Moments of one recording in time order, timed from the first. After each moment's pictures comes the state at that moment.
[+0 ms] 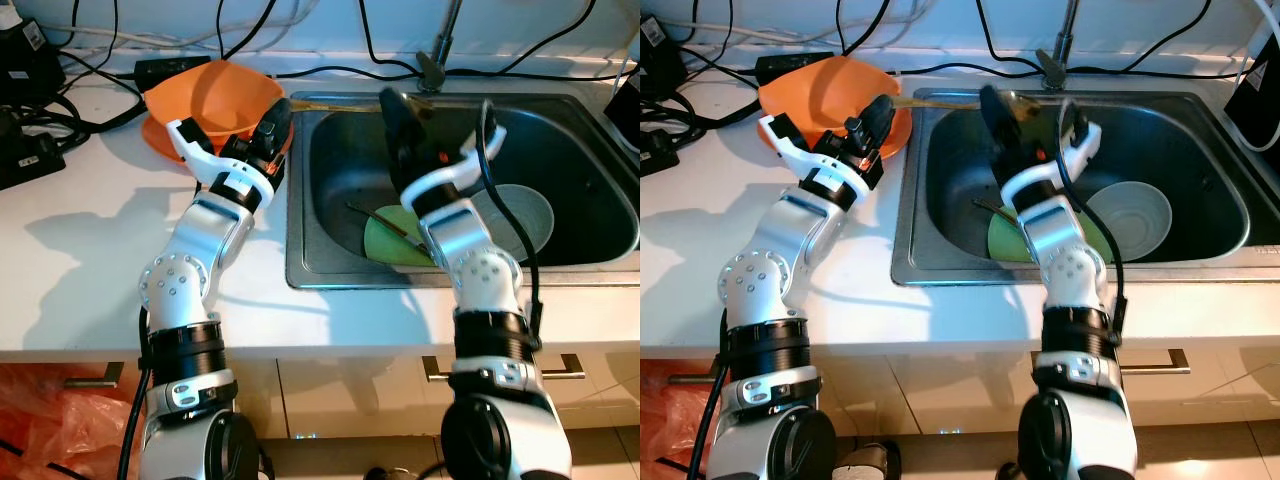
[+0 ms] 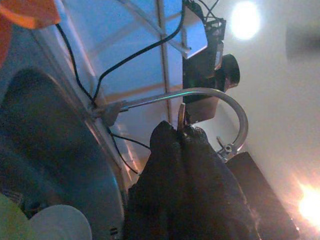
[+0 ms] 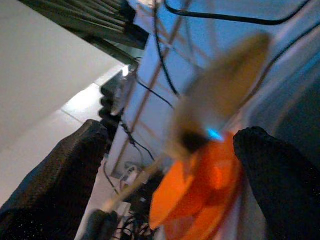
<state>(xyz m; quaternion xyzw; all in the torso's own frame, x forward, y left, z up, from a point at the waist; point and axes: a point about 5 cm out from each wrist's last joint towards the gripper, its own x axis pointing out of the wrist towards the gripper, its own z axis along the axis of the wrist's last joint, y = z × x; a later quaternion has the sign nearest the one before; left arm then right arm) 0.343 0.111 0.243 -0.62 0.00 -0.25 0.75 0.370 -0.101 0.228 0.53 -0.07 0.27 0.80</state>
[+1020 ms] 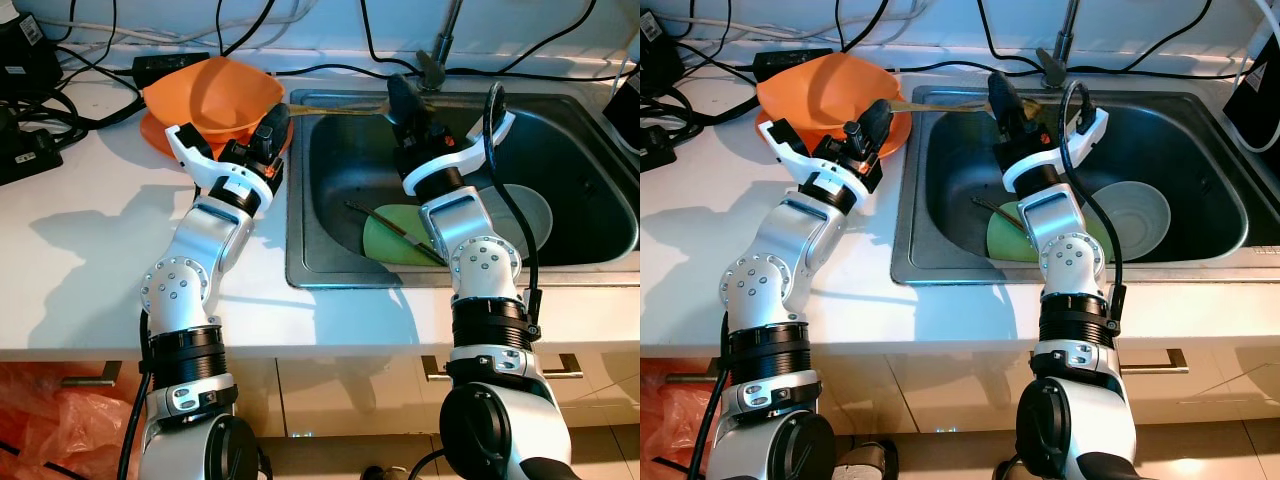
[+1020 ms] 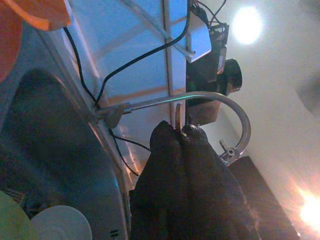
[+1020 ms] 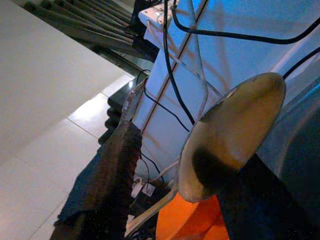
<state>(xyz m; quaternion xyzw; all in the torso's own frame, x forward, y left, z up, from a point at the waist) 0.343 0.110 0.242 -0.62 -0.01 -0.24 0.75 0.374 -0.104 0.236 0.54 -0.10 0.27 0.79</state>
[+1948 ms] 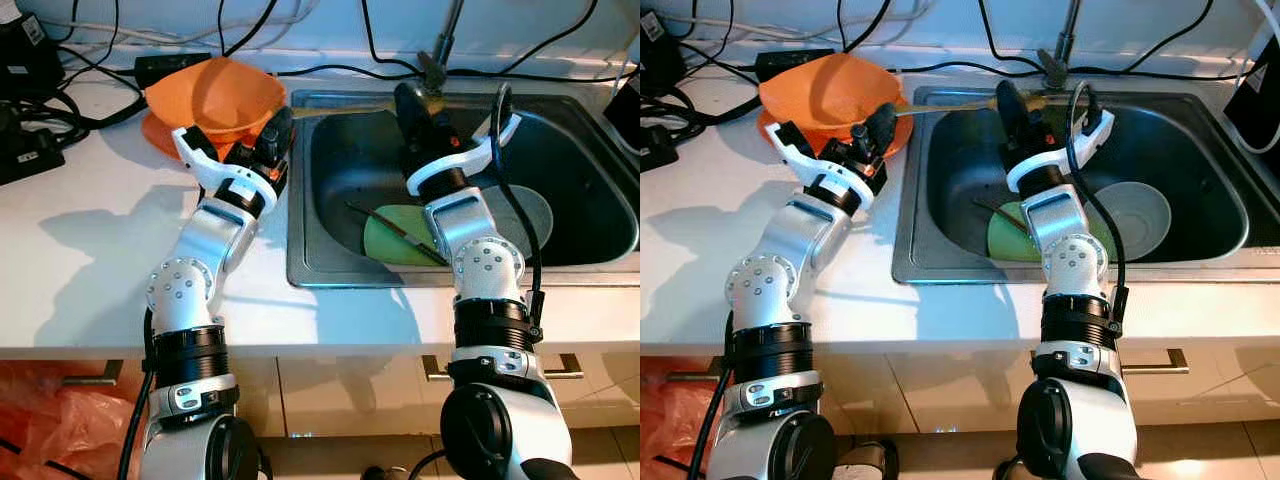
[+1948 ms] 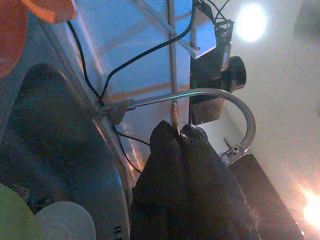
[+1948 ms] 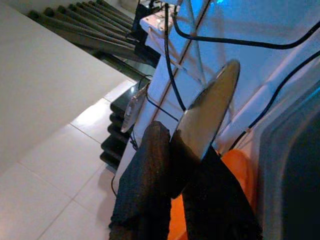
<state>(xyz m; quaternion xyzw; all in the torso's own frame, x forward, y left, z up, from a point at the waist) 0.345 0.106 0.238 -0.62 0.00 -0.24 0.75 0.373 -0.108 0.236 0.55 -0.10 0.26 0.79</state>
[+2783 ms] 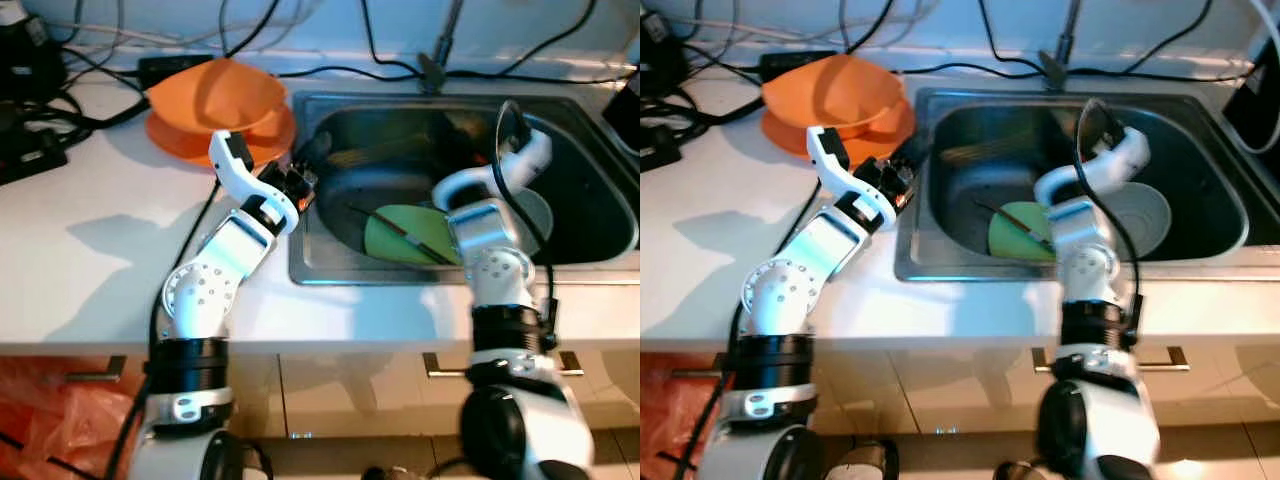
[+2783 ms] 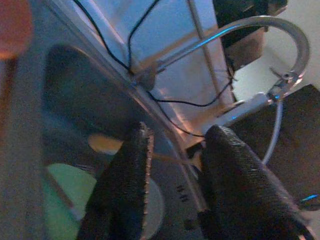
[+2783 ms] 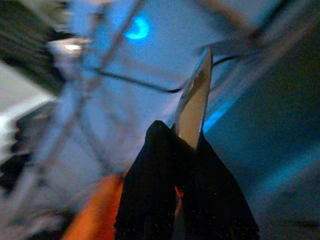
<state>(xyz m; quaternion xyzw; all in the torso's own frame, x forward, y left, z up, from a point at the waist) 0.339 0.092 0.220 -0.44 0.04 -0.26 0.86 0.382 -0.158 0.203 0.46 -0.09 0.07 0.88</state>
